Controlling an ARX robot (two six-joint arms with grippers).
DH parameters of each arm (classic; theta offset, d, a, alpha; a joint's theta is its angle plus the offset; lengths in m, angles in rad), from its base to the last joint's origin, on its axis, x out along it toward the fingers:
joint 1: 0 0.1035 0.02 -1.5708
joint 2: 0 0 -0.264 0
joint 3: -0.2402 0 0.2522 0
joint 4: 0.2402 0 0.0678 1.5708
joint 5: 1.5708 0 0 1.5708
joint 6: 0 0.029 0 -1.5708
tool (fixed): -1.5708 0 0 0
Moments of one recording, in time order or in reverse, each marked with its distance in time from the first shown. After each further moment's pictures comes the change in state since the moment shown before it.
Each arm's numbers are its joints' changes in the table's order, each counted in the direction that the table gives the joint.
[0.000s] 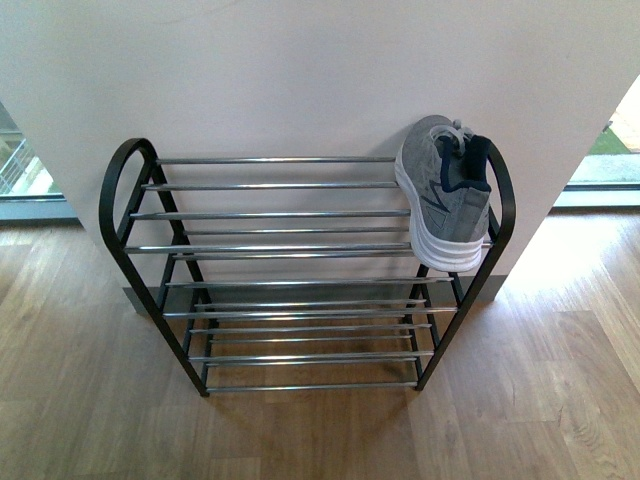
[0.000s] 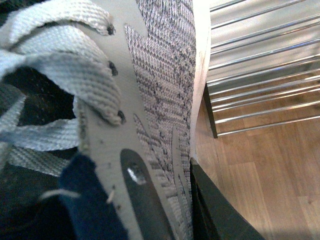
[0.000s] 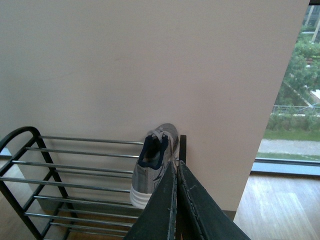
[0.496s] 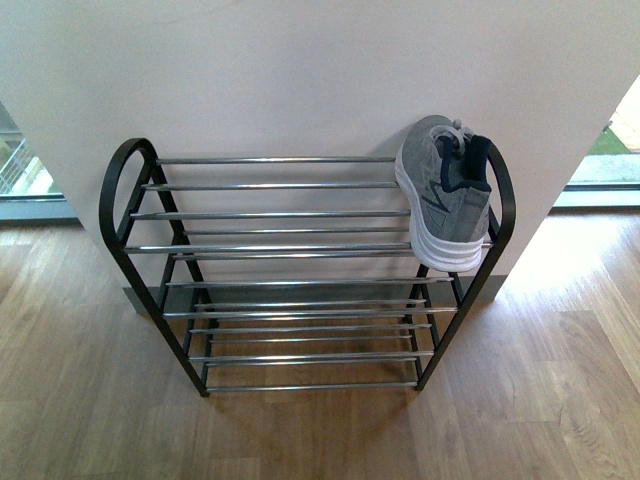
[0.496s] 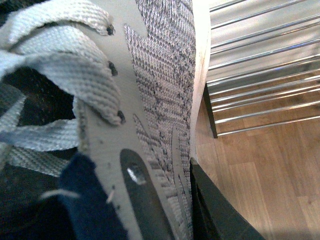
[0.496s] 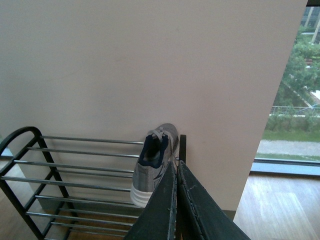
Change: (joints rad) left arm 0.000 0.000 0.000 0.000 0.000 0.000; right arm 0.000 -0.146 0.000 0.145 0.000 0.000
